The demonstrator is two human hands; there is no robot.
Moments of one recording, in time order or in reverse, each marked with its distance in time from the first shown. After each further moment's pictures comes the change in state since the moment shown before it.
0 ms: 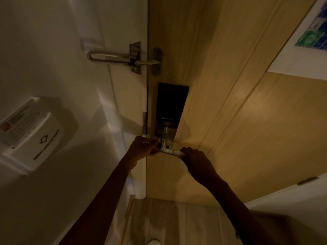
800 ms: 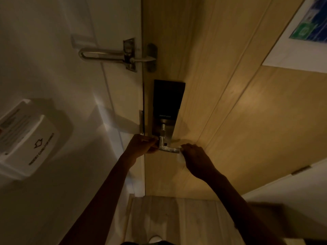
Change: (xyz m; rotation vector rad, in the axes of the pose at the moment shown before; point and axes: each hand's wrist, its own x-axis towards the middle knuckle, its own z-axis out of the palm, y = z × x) left_hand 0.003 0.004 -0.001 -0.026 -0.034 -0.038; right_hand 0.001 0.002 0.003 -0.010 0.030 0.033
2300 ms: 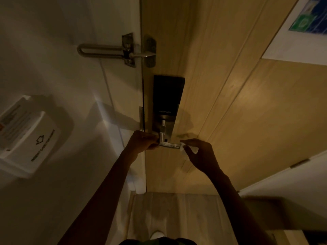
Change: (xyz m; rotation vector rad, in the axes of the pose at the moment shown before) left_hand -0.009 0.013 0.003 0.003 0.004 -0.022; right_hand -0.008 -0.001 -0.003 0.486 0.356 0.113
